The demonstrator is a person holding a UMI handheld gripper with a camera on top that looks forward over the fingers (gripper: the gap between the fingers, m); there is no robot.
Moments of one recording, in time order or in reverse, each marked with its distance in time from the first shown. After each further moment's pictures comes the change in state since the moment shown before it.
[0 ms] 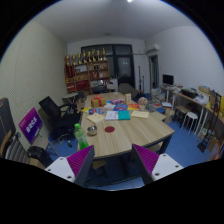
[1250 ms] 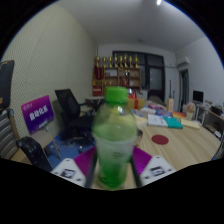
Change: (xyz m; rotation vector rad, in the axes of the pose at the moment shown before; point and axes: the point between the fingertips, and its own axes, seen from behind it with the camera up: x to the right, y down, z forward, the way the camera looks) arm -0.204 0.089 0.360 0.167 -0.248 -0.184
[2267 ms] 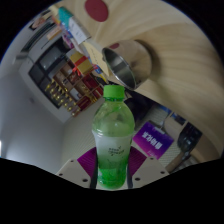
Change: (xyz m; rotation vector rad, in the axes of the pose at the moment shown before) arm -0.076 -0.132 0.100 -0.364 -0.570 2.133
